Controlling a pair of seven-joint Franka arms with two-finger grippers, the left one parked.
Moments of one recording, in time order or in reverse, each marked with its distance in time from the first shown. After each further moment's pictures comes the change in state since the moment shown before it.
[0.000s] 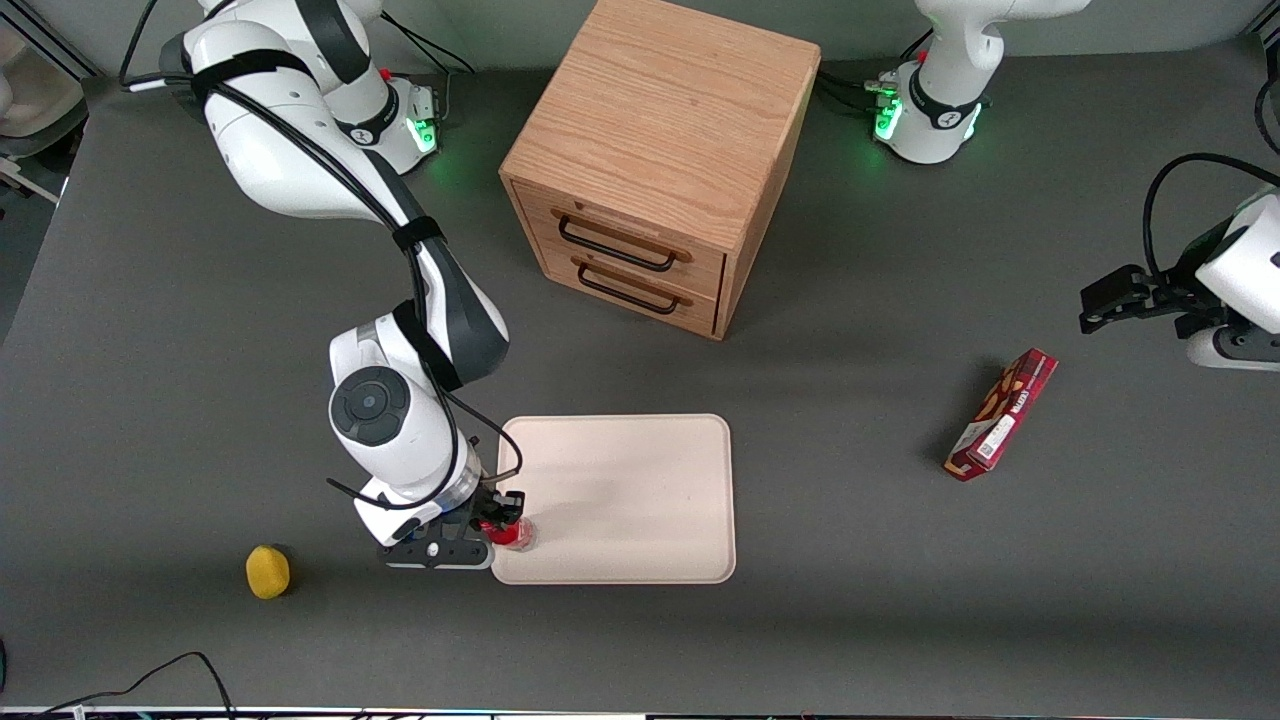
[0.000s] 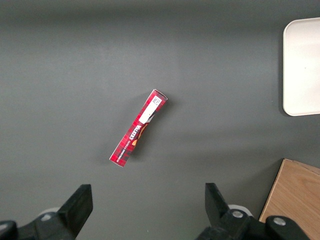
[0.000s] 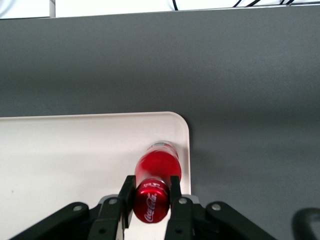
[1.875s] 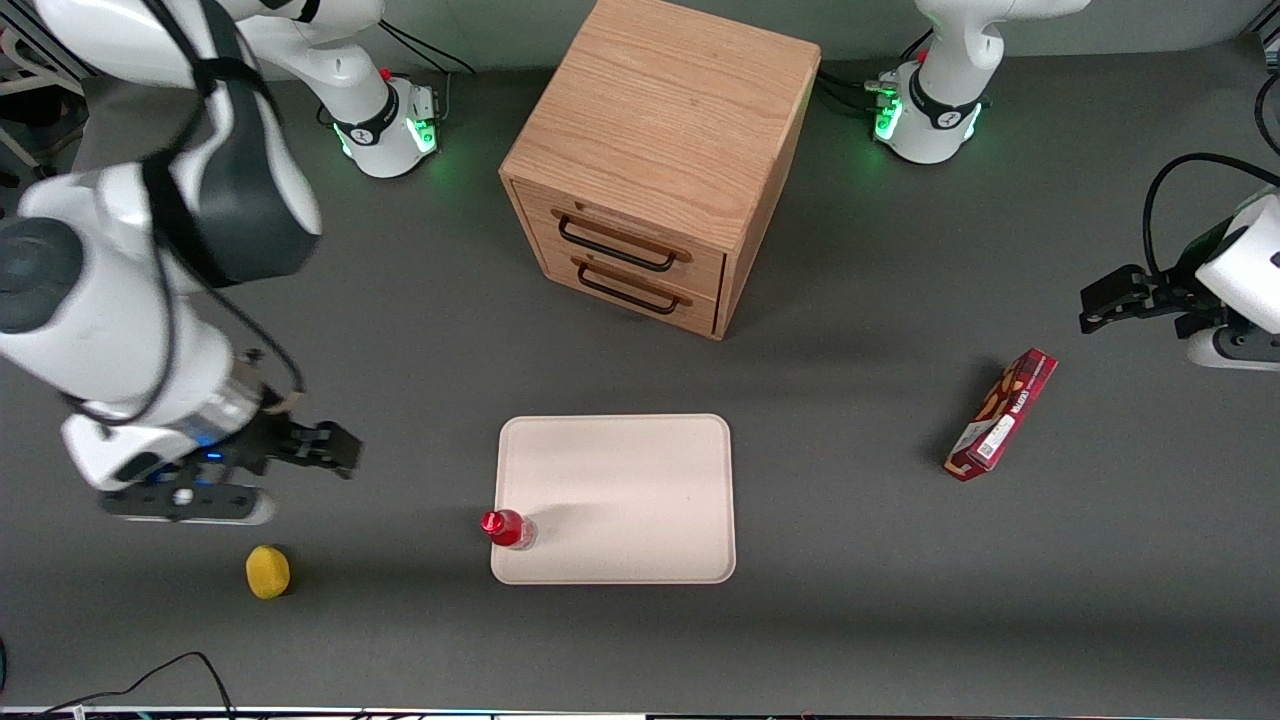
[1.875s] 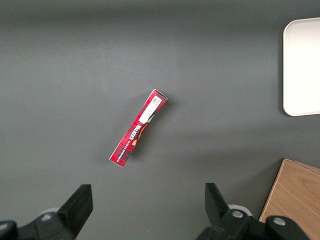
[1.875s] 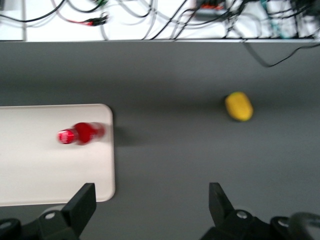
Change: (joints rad) arm -0.171 -0.329 -0.029 0.050 -0.010 -0.420 -0.237
